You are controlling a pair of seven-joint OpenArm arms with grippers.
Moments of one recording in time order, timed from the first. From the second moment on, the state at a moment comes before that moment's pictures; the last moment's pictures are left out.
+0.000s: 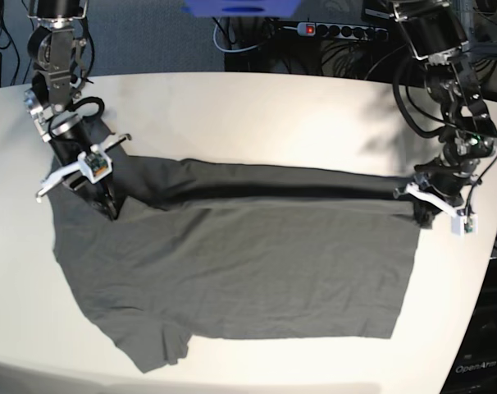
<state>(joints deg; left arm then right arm) 2.3 -9.8 -26.5 90.1 -21.3 -21.6 40.0 -15.1 13.7 14.6 86.5 -34.8 20.8 30.2</state>
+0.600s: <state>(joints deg) -1.2 -9.2 -26.5 90.0 -15.7 -21.8 40.1 -10.0 13.6 14.5 82.4 -35.2 23.8 29.9</state>
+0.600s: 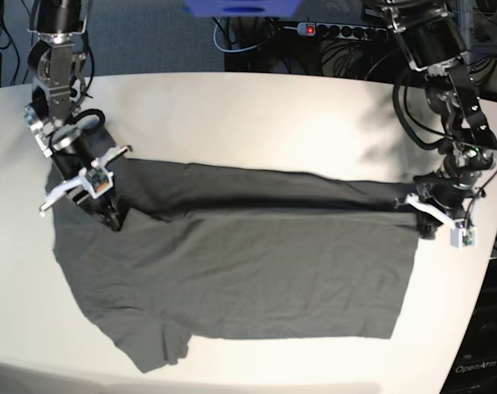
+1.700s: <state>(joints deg) -8.3 -9.2 -26.2 78.4 -15.3 -21.5 39.1 -8.3 13.7 14.5 79.3 -36.8 23.7 30.3</state>
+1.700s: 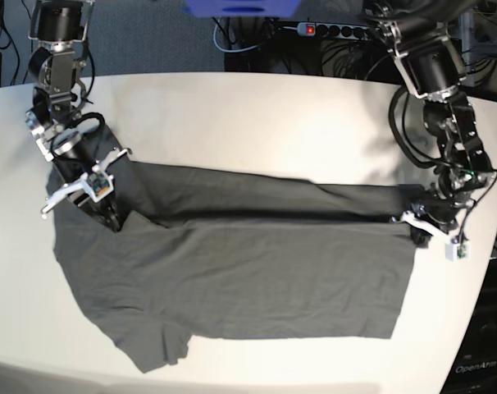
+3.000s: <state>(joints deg) -16.1 -9.7 -21.7 70.8 -15.6 -6.4 49.1 -8.9 13.8 14.5 79.3 -36.8 23.7 30.2</state>
